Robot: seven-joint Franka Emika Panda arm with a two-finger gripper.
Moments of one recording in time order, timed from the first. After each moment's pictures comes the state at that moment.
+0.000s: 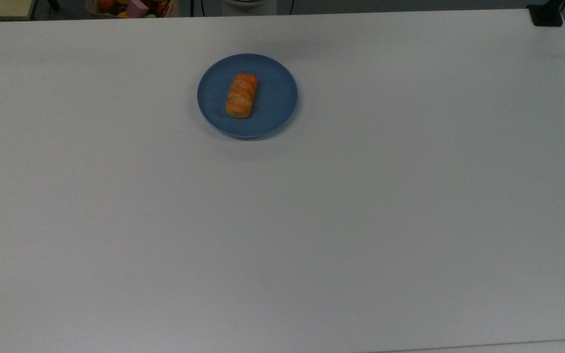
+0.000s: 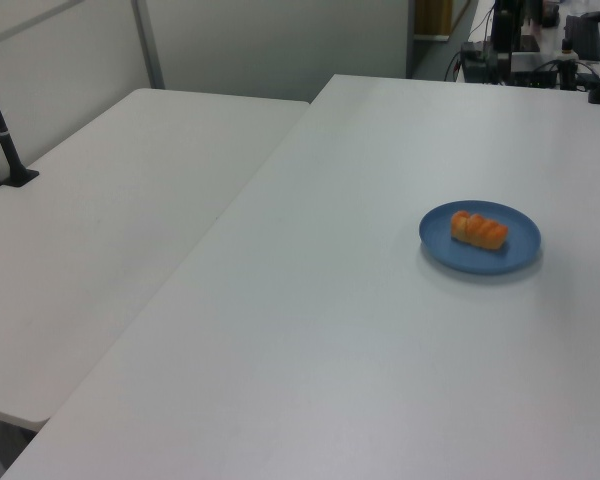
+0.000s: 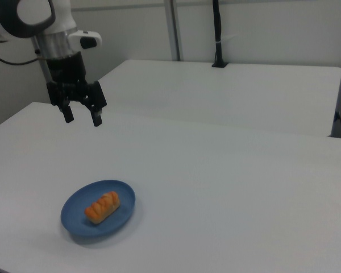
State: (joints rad) arm 0.10 -0.10 -0.05 -1.68 -0.09 1.51 -0.01
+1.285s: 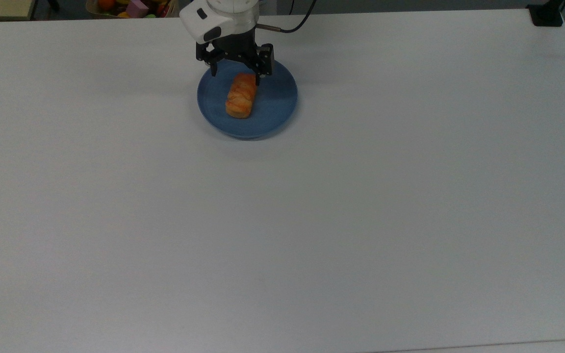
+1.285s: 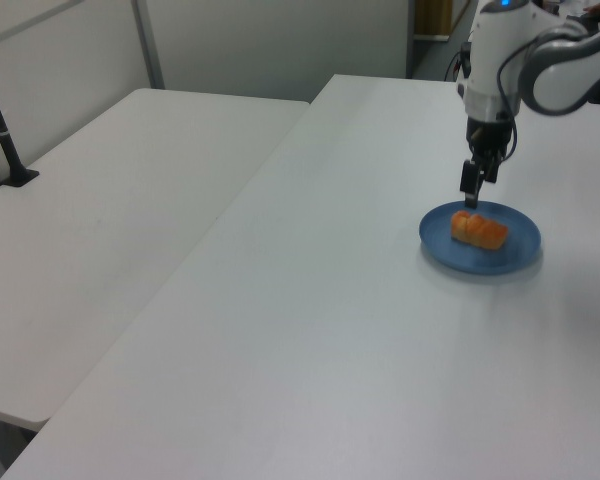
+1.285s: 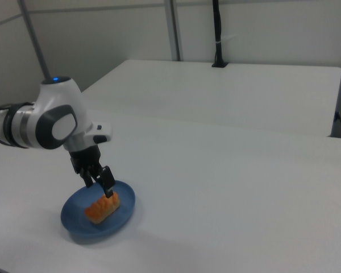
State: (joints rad) arm 0.15 -0.05 -0.05 -2.27 -0.08 2.23 0.28
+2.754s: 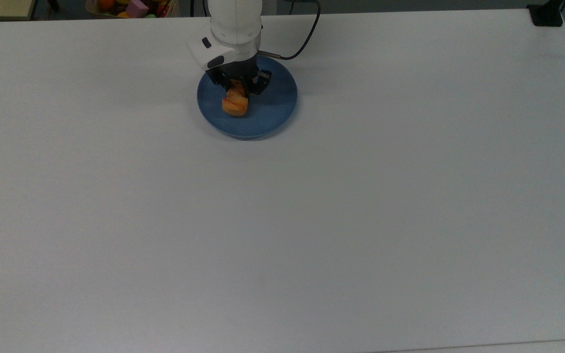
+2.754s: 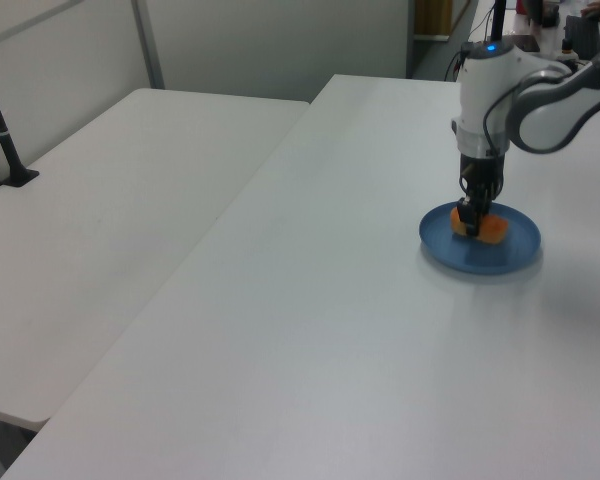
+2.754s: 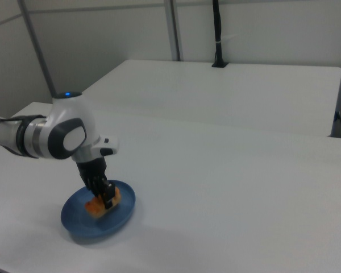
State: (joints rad) arm 0.15 0.06 -0.05 -2.26 -0.08 2.28 0.33
